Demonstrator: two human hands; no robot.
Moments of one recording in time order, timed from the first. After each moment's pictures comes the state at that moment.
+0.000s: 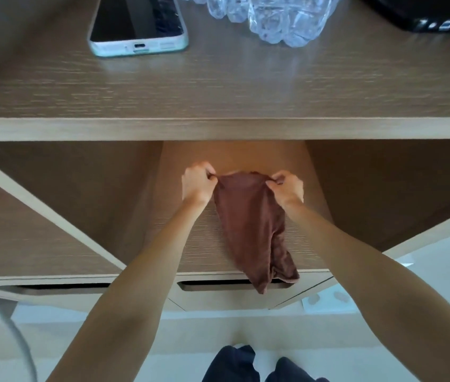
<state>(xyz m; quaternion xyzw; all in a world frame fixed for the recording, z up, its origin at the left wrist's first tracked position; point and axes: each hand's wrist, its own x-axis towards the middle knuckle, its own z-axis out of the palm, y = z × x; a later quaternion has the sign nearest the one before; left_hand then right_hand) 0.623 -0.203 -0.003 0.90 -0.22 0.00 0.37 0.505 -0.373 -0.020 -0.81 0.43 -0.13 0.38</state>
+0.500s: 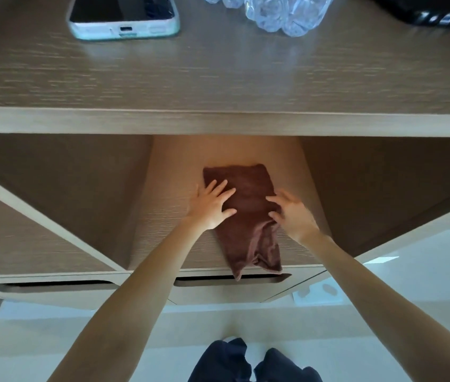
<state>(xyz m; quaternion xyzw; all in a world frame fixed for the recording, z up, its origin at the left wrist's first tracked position) 0.589 -0.203 -0.049 0.88 -0.45 -0.13 0.02 0.430 -0.361 -0.019 -0.94 0.25 0.03 0.23</state>
